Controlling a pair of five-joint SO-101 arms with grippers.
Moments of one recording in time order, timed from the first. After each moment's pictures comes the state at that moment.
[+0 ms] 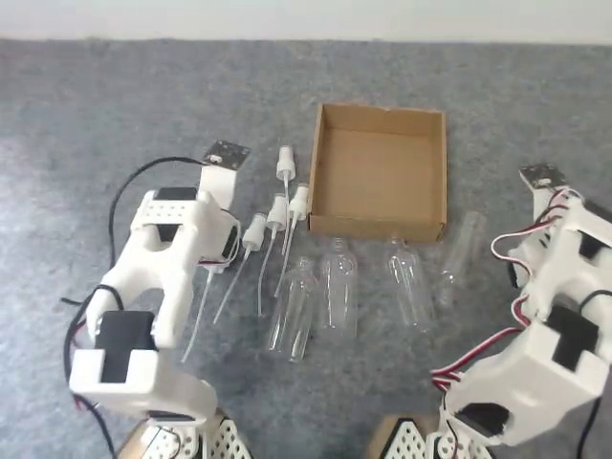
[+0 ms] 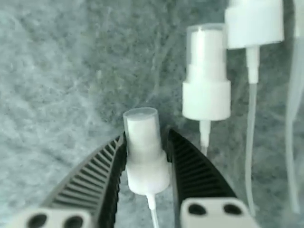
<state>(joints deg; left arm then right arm) -5.6 4.7 34.4 59.0 -12.1 28.7 11.2 18.7 63.5 40.9</state>
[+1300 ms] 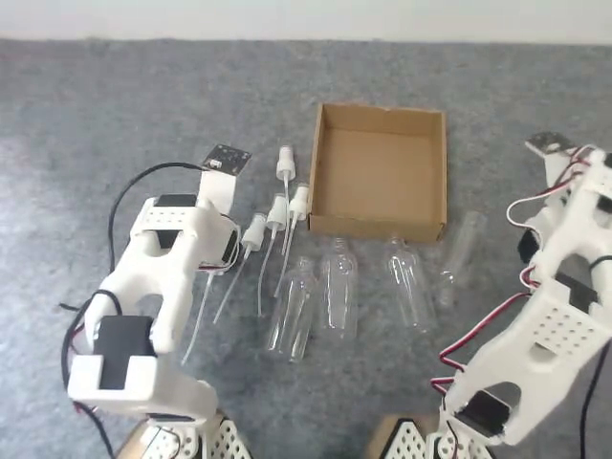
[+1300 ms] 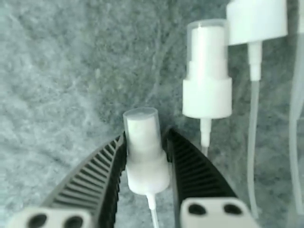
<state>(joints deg) -5.6 2.6 37.6 56.0 -12.6 28.3 33.2 -23.4 88.4 49.0</state>
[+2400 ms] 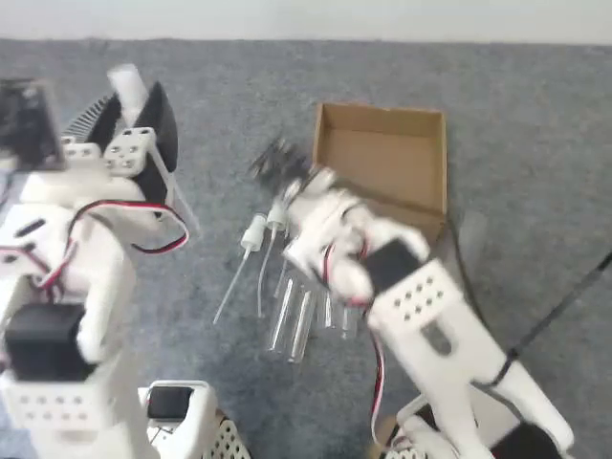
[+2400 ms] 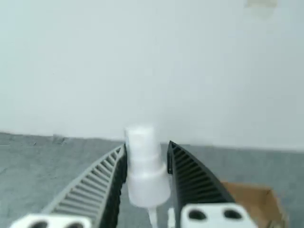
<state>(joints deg) -5.4 -48.7 7.7 66.9 11.5 -41.8 -32.5 37.5 50.8 16.1</state>
